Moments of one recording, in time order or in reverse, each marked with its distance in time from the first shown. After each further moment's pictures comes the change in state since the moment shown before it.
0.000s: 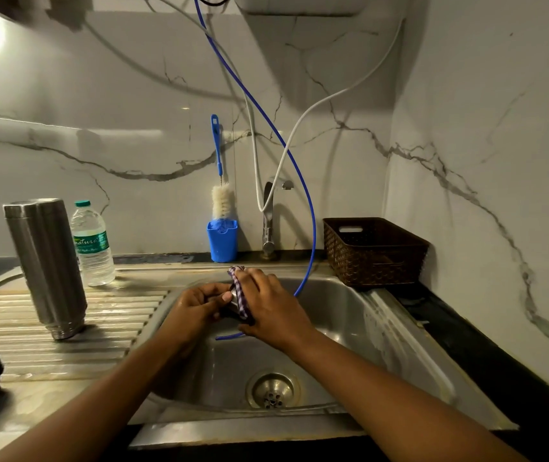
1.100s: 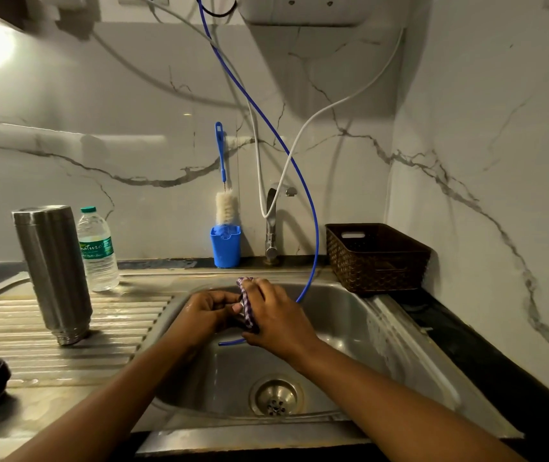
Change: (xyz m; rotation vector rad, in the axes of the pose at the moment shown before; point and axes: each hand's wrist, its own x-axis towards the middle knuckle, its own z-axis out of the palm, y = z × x) left_hand 0.003 0.008 0.001 0.137 -0.023 -0.095; right_hand -0.002 0.001 0.005 -0.062 0.008 0.035
